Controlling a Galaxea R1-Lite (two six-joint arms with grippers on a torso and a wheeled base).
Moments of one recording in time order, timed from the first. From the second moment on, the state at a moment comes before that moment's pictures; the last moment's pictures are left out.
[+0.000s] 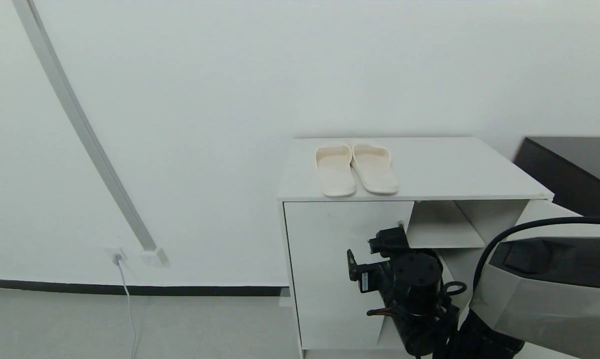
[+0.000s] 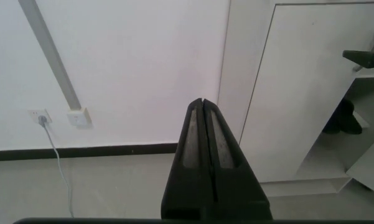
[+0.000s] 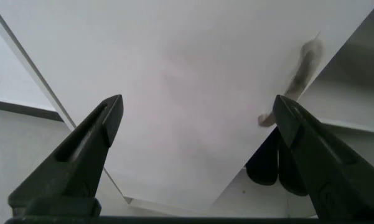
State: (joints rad) left arm 0.00 0.00 0.00 0.00 -0.02 0.01; right arm 0.80 2.24 -0.69 -1.44 -0.63 0.03
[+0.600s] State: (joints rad) left arm 0.00 0.00 0.00 0.00 -0.02 0.01; right arm 0.80 2.24 -0.69 -1.44 -0.63 0.03
